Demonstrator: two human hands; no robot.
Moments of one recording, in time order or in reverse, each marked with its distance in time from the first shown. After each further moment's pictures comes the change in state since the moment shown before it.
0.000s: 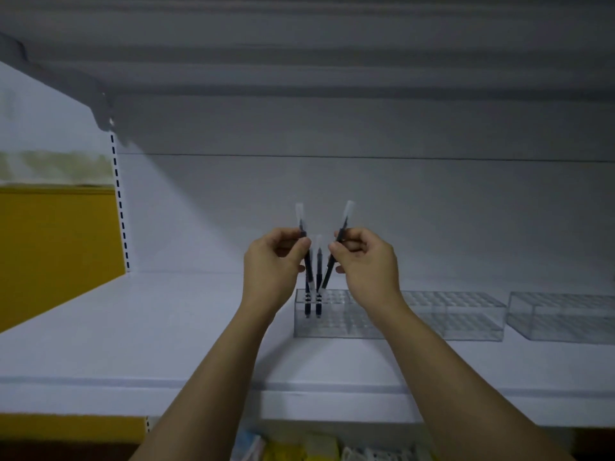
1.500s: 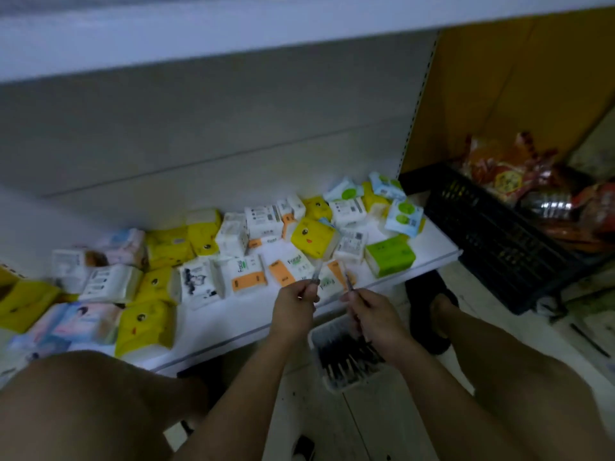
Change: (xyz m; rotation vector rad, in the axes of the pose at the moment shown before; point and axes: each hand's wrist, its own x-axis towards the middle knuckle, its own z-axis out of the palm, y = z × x) left_hand -0.449 -0.193 0.142 0.191 -0.696 -0.758; right_hand -0.428 0.223 -0.246 -0.021 0.109 1.073
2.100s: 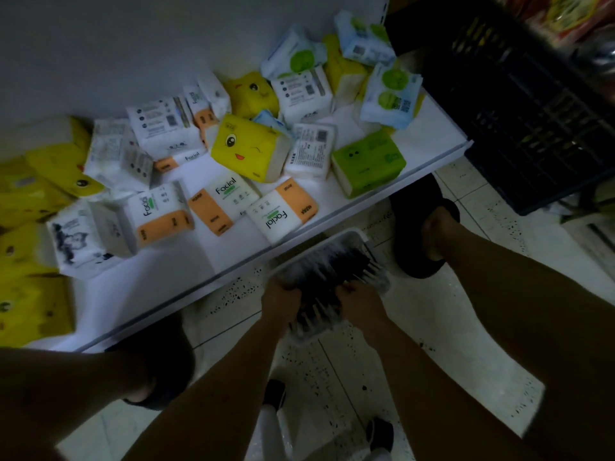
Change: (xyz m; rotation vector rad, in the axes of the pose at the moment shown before) left_hand 0.071 -0.162 0.129 0.215 -0.107 -0.534; right_hand 0.099 0.157 -0.053 -0.327 0.054 0.578
